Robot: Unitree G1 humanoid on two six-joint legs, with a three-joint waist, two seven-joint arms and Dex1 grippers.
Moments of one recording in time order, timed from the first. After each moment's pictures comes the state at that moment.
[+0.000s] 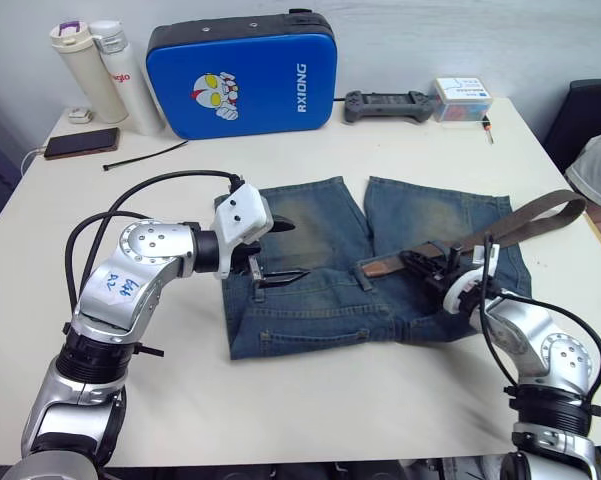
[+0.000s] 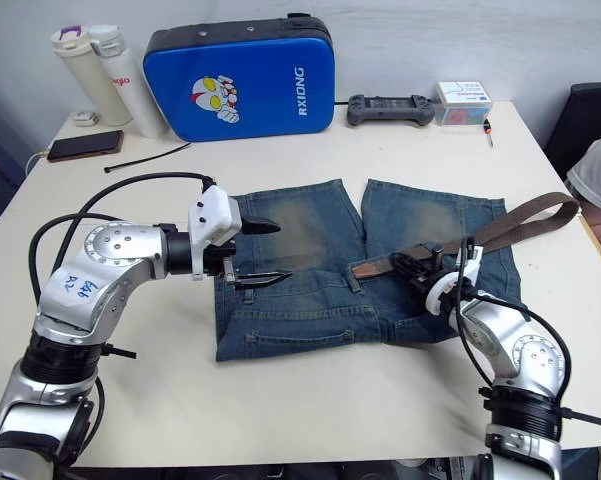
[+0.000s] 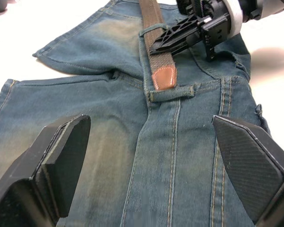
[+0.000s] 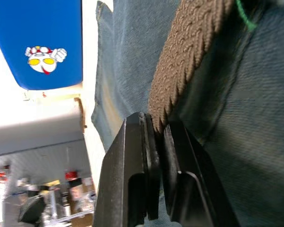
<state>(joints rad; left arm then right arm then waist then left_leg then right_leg) -0.62 0.62 -0.12 -0.31 -0.33 0.70 -0.87 -0.31 -0.41 -0.40 0.08 1.86 0.88 -0.41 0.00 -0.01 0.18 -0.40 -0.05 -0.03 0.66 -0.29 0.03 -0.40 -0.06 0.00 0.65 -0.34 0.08</state>
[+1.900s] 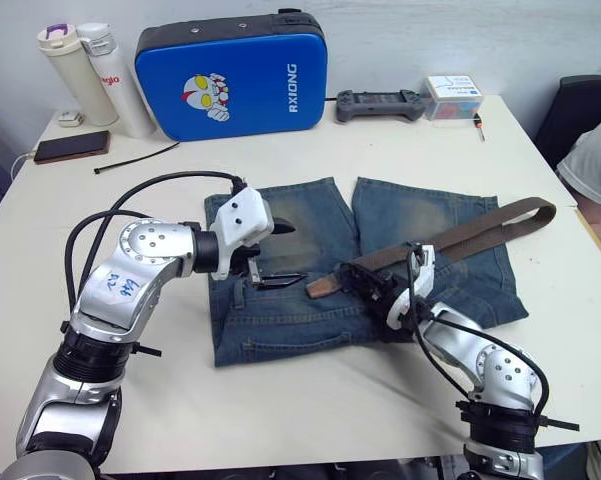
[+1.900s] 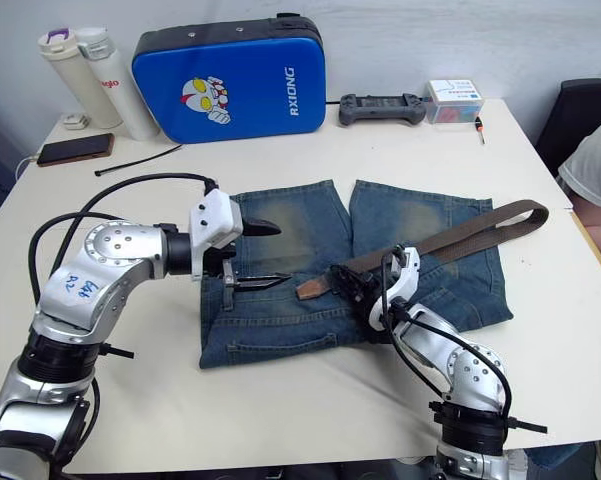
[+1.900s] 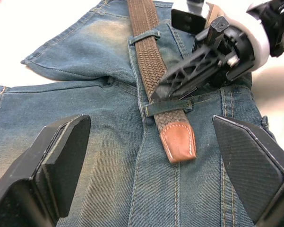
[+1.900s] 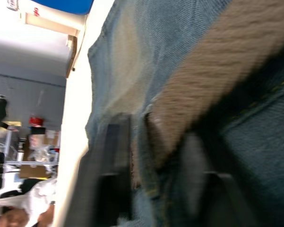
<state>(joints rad) -0.62 0.63 -0.15 -0.30 -0.32 0.67 -0.89 -0.25 -0.15 -0.28 -0.19 1.49 0.98 -0.25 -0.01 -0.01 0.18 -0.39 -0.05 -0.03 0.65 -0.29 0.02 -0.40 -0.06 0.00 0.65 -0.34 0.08</state>
